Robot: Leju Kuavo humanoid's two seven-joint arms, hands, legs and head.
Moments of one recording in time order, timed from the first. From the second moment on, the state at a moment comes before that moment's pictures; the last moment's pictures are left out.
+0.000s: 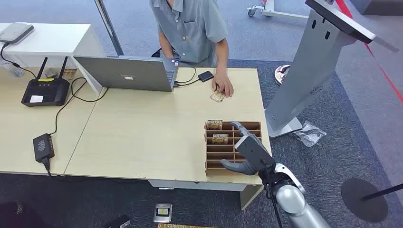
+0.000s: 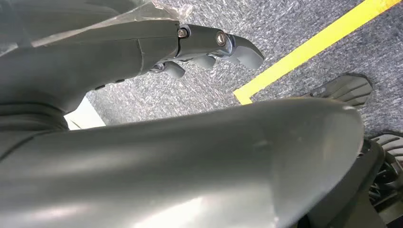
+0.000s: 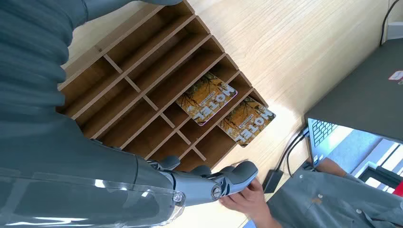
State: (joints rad) left arm -0.21 0.19 -0.47 -0.30 0.19 -0.29 0.27; right arm -0.45 -0.06 0.73 -1.40 0.80 -0.16 0.23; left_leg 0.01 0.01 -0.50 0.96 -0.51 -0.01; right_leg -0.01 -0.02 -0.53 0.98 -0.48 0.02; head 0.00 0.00
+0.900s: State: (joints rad) left arm -0.21 0.19 -0.47 -0.30 0.20 -0.29 0.27; right arm -0.46 -0.05 0.74 -1.40 0.81 -0.16 0.23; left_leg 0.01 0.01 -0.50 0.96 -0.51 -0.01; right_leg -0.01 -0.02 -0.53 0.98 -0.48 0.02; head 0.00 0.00
